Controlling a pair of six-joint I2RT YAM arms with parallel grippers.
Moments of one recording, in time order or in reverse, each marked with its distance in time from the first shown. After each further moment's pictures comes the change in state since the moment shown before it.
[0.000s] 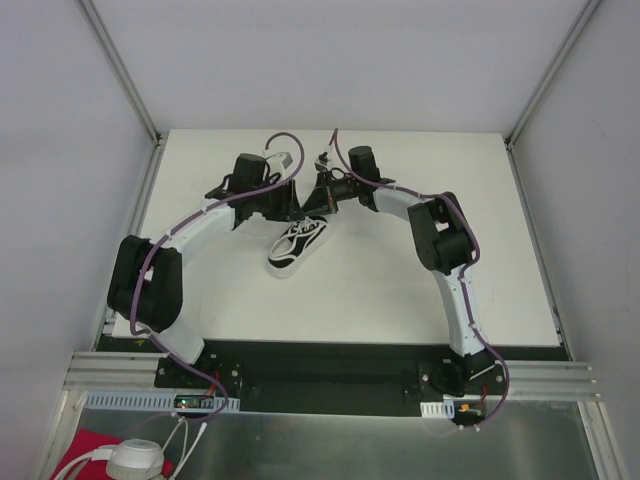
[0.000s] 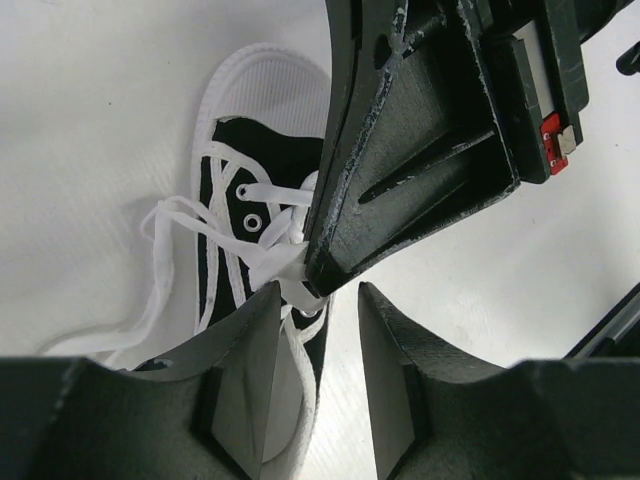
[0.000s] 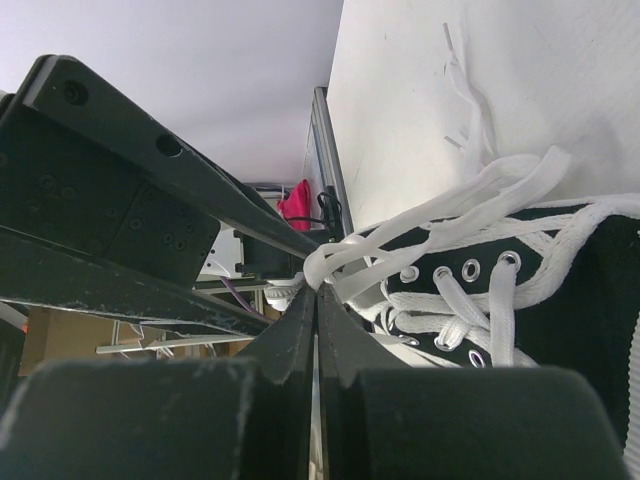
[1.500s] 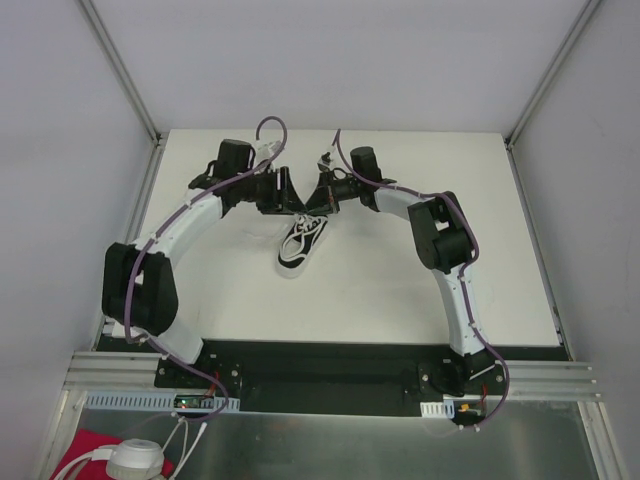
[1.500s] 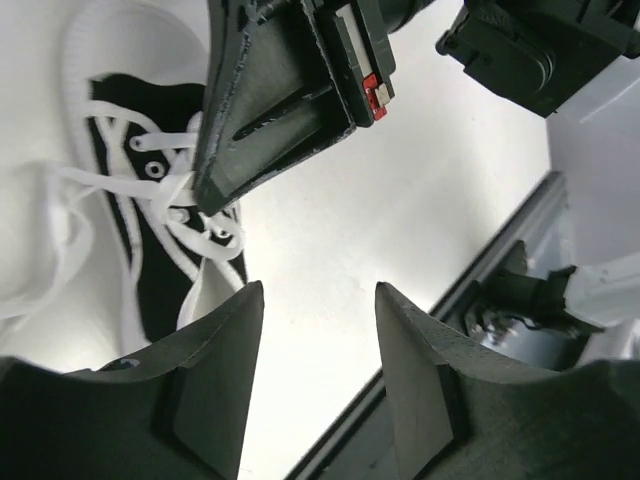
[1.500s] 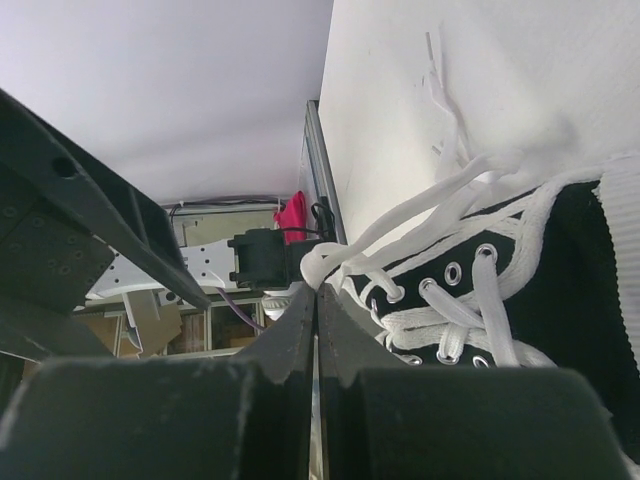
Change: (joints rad) left arm 0.072 0.008 0.132 -0.158 0.290 -0.133; right arm -0.010 0.015 0.001 0.008 0.022 0.008
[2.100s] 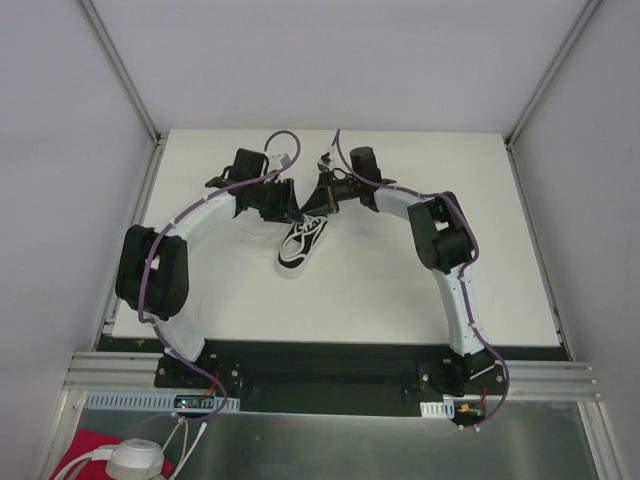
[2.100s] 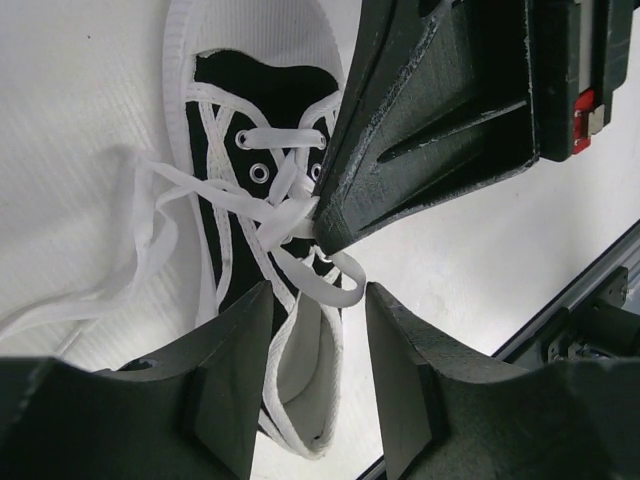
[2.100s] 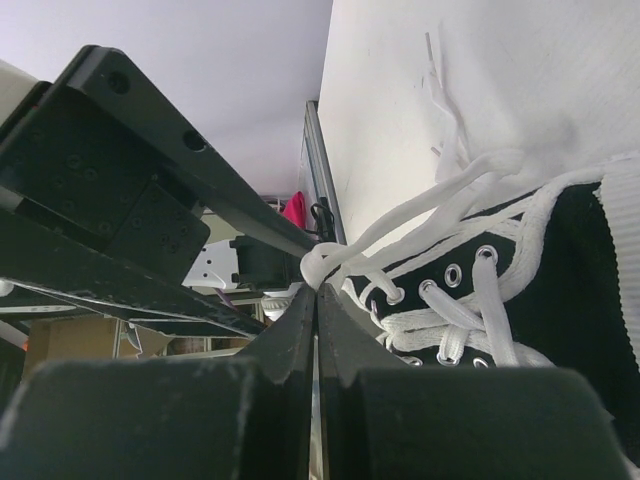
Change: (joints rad) left arm -0.032 0.066 -0.026 -0.015 -0.212 0.104; right arm 0.002 0.000 0.000 0.000 0.005 0.000
